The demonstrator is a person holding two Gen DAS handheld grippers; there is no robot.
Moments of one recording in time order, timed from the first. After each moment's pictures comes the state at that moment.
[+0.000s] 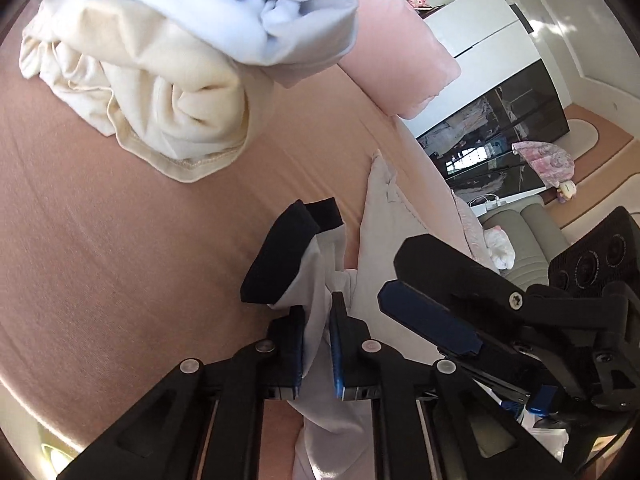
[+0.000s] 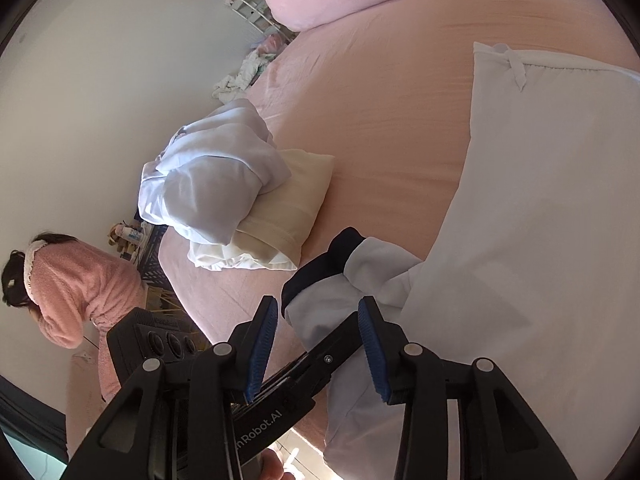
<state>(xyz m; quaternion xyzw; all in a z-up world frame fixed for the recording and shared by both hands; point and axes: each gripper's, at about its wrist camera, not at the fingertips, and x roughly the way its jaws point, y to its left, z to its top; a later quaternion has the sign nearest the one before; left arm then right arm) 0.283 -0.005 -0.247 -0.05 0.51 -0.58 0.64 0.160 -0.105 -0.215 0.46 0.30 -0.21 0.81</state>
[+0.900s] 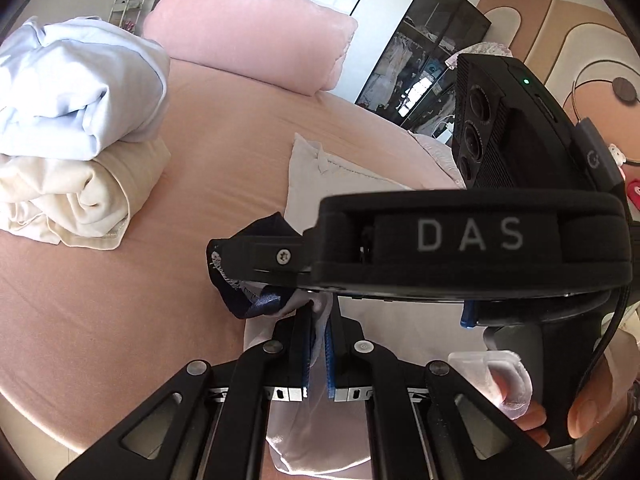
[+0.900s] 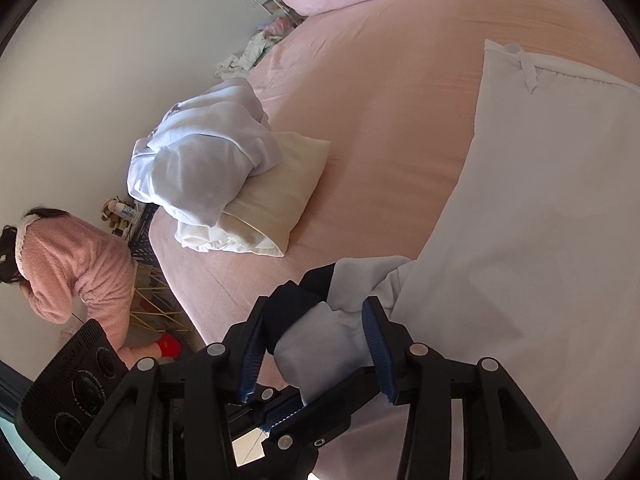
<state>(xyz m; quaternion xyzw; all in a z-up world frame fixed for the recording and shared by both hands) 0.238 -0.015 -0.220 0.09 0.39 -0.67 0.62 0.158 -0.110 -0.226 0.45 0.34 -0.21 0.80</state>
